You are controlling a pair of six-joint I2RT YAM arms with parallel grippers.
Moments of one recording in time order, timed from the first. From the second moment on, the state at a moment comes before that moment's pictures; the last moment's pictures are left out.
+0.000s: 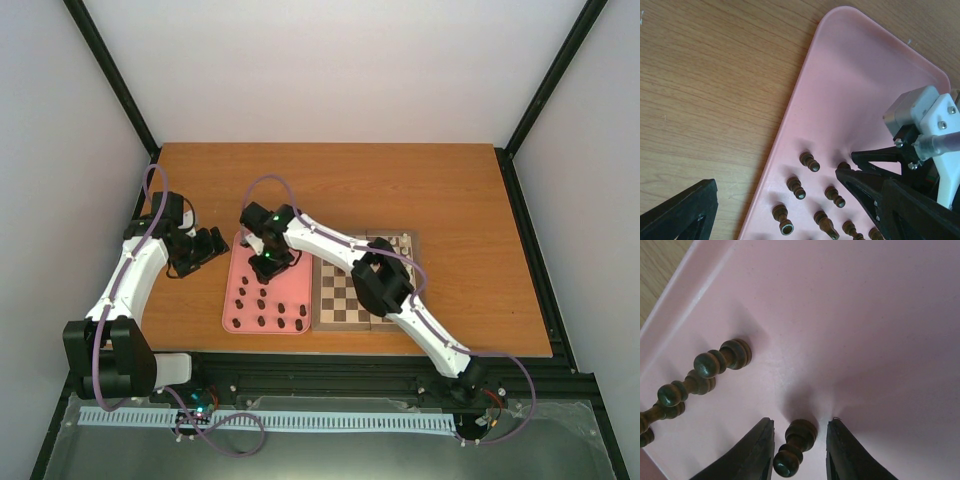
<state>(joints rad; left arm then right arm) 0.07 1.28 0.99 -0.92 0.26 -0.45 0.95 2.55 2.32 -1.11 -0.31 0.17</state>
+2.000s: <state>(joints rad) 0.07 1.29 0.99 -0.92 0.26 -0.45 0.76 1.85 1.35 -0.86 -0.08 0.39</state>
